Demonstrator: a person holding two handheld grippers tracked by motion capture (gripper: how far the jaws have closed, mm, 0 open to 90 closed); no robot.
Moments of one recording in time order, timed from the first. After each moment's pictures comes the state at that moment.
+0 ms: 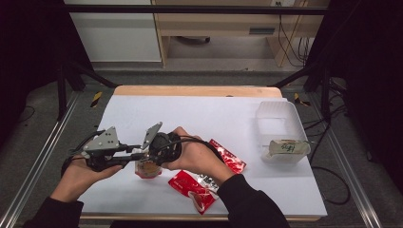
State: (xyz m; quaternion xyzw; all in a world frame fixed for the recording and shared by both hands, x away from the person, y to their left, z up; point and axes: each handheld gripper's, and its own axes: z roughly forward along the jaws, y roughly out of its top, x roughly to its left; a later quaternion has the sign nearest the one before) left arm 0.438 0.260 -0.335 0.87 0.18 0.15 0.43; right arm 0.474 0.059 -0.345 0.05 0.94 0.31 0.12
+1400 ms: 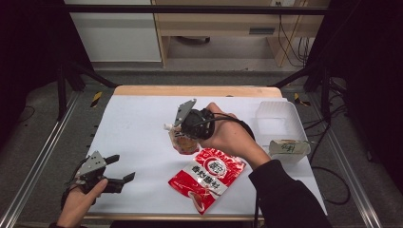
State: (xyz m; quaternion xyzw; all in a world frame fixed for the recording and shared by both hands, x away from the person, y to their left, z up) left arm 0.416 0.309 -0.438 0.79 0.34 0.19 0.47; right arm 0.495 -0.022 -0.286 0.06 0.94 0.27 0.21
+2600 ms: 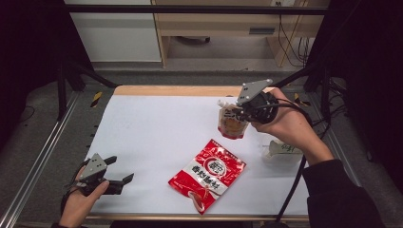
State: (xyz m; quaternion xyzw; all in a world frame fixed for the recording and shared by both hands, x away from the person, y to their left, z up) left arm 0.413 0.310 -0.444 0.80 0.35 0.22 0.44; right arm 0.507 -0.159 -0.250 0.15 0.91 0.29 0.27
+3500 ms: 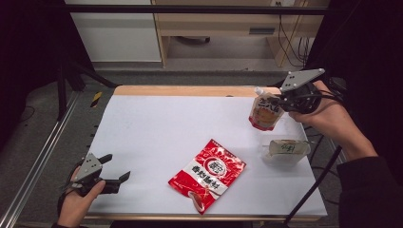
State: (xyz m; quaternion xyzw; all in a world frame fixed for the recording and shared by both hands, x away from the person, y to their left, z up) left arm 0.409 0.316 -0.439 0.78 0.35 0.25 0.45; right arm 0.521 -0.254 -0.239 0.20 0.88 0.31 0.29
